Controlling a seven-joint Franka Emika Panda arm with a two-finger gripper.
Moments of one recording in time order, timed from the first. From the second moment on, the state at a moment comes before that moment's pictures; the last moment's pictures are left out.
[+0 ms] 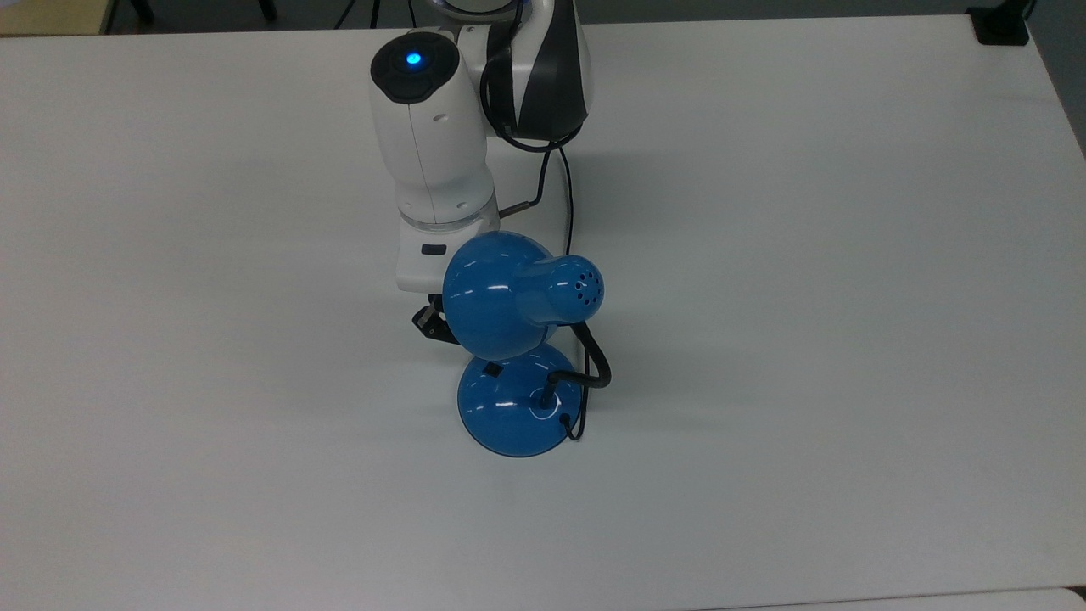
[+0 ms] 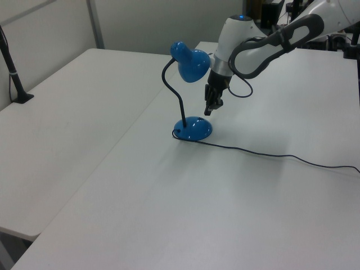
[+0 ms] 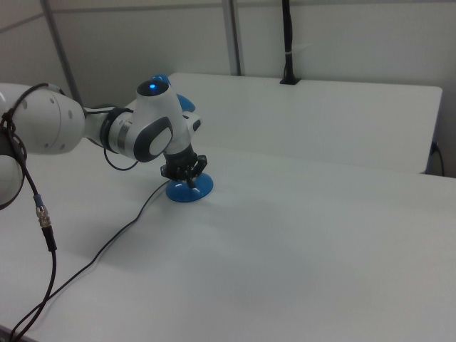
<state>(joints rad) 0.08 0.49 -0.03 -1.69 0.16 2.47 -0.75</state>
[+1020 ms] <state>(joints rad) -0.06 0.50 0.09 -1.75 0.23 2.61 -0.91</state>
